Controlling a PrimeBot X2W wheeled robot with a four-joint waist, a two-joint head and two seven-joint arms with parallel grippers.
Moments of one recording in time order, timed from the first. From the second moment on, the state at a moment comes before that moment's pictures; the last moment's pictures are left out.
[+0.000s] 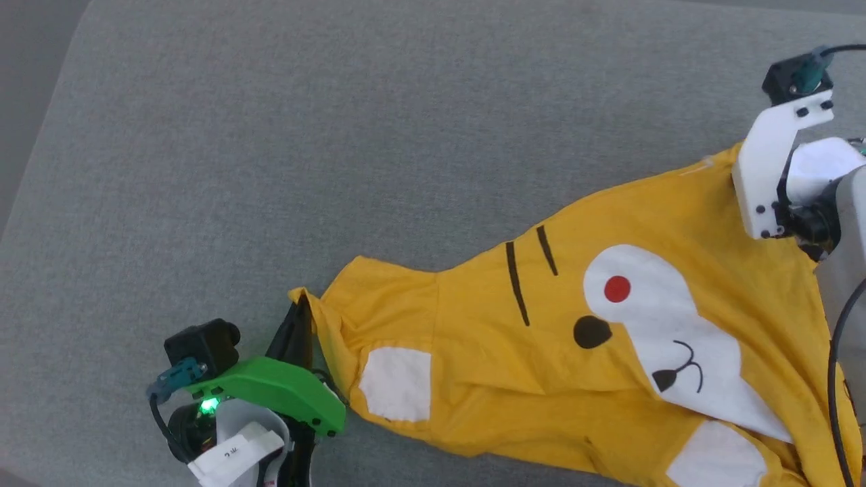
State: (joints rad) left arm -0.05 0.12 -0.22 -0.06 -0.58 0.19 0.07; right arm -0.79 -0.31 0.10 0.54 0.06 0.13 0.87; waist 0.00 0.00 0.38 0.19
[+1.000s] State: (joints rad) left arm 0.10 0.15 -0.14 -0.05 -0.65 0.24 0.06; right arm -0.07 -0.27 -0.02 -0.01 0.56 0.13 0.86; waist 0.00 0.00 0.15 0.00
